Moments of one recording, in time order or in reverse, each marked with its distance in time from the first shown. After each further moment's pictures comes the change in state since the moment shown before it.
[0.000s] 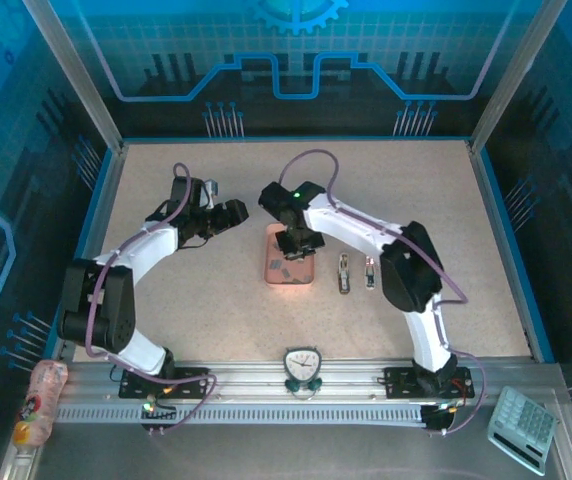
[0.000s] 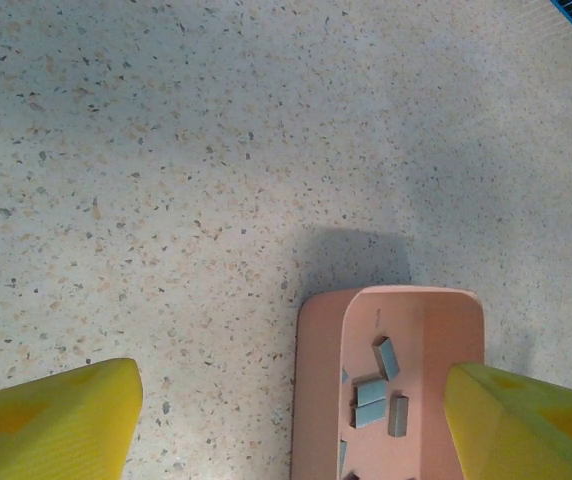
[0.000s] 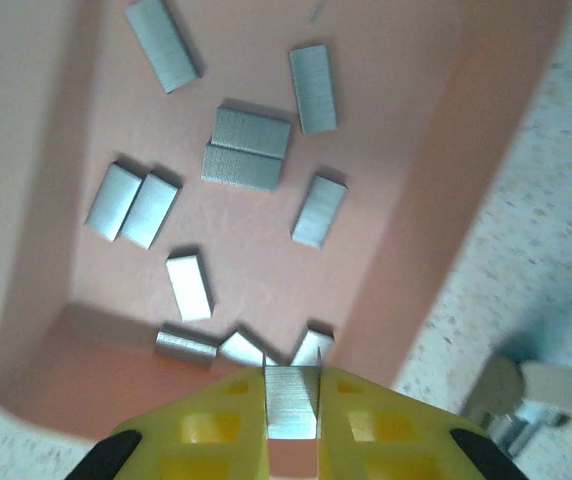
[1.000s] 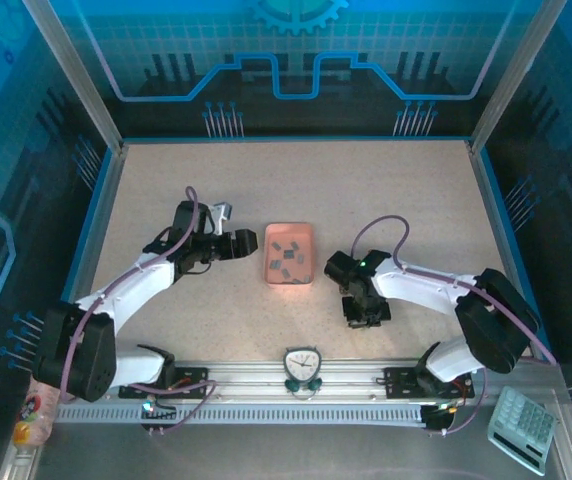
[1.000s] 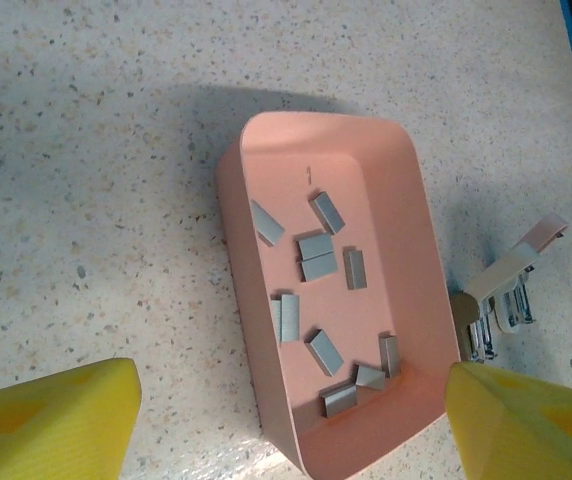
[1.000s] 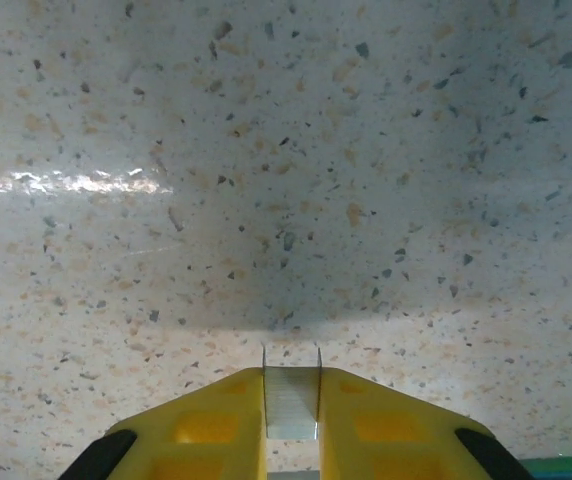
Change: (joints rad) left arm -0.122 -0.249 -0.214 0.010 0.036 0.125; right arm -0.014 -0.568 -0.965 0.190 -0.094 0.240
